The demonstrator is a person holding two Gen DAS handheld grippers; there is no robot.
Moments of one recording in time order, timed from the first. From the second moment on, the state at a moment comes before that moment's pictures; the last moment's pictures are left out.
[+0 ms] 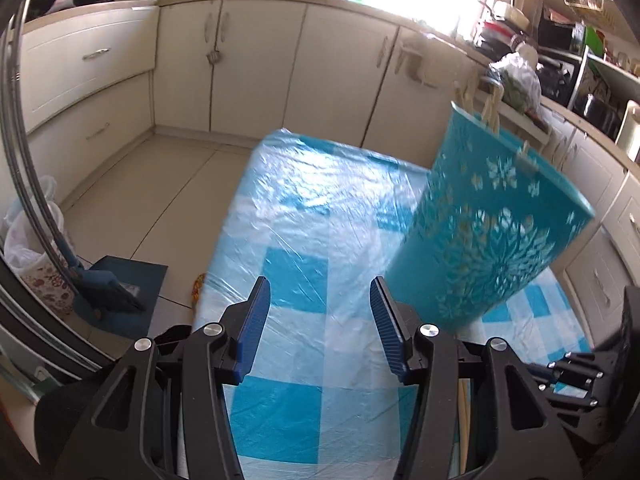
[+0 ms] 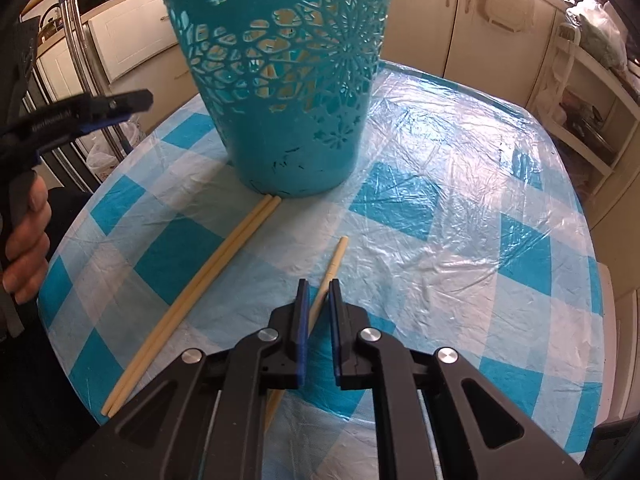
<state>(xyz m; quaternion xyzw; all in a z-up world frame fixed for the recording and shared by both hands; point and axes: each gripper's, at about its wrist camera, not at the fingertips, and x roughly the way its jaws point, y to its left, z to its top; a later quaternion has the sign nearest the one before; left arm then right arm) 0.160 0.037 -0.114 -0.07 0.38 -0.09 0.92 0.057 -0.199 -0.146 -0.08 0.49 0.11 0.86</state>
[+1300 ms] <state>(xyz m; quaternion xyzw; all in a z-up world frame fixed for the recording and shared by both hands) 0.163 0.013 -0.141 -0.01 0.42 -0.07 0.91 0.037 -0.250 -0.061 0.16 0.38 0.21 0.89</state>
